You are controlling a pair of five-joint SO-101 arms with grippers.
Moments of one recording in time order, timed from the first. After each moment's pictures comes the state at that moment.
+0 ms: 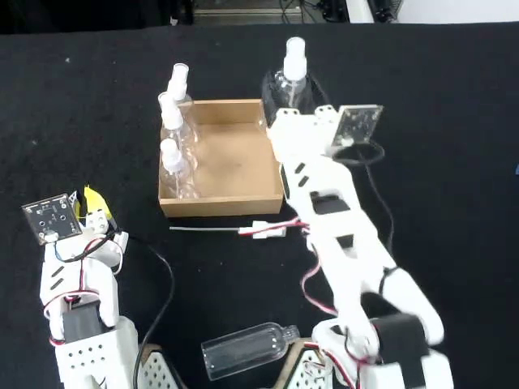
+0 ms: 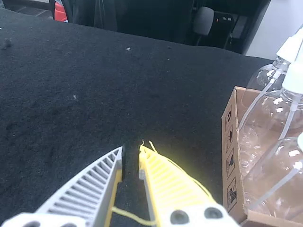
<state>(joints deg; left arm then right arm) -20.8 -104.0 96.0 34.2 1.6 -11.1 -15.2 57.9 -36.7 -16.3</state>
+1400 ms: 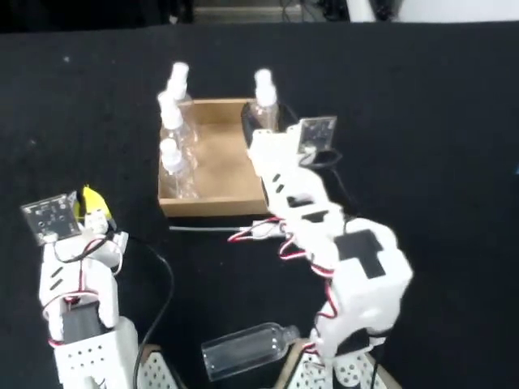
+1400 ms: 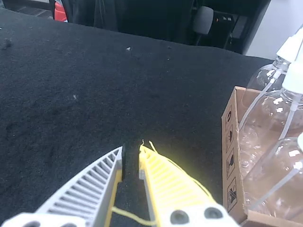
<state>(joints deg) -20.8 -104.0 96.0 34.2 1.6 -14.4 18.7 51.2 -56.5 -12.9</state>
